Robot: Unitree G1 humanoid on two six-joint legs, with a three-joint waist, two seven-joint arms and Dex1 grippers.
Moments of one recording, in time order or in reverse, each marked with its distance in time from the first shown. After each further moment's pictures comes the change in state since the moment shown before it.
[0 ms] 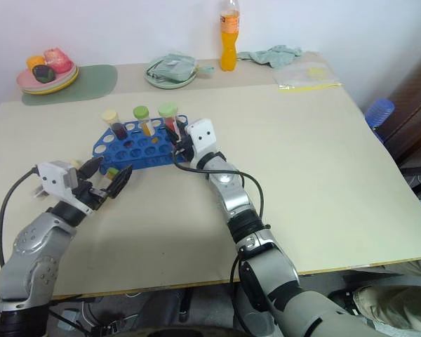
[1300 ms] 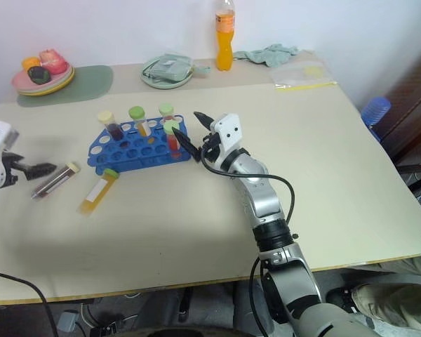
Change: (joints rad) left arm -0.548 0.773 -0.266 0.720 0.149 0.584 -0.330; right arm 0.149 -0.158 -0.038 -0.447 0.101 0.245 0.194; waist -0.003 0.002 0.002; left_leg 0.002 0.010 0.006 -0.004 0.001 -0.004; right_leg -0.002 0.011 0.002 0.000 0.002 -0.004
